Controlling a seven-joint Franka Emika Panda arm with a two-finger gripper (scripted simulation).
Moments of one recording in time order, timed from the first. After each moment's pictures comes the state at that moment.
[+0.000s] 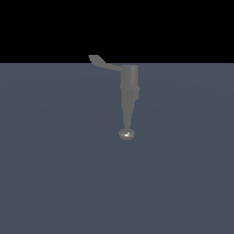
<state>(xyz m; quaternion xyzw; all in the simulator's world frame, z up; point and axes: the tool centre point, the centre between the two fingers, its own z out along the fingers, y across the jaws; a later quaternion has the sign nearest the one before) -0.110 0.035 0.445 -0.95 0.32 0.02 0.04</state>
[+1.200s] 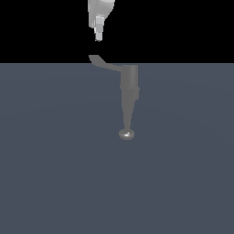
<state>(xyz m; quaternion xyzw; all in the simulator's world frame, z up) 0.003 0.053 0.354 -0.80 0.60 0.02 0.02</state>
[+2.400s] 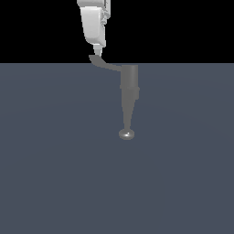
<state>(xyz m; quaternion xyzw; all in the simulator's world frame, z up) 0.048 0.063 0.300 -0.71 0.71 0.00 0.00</state>
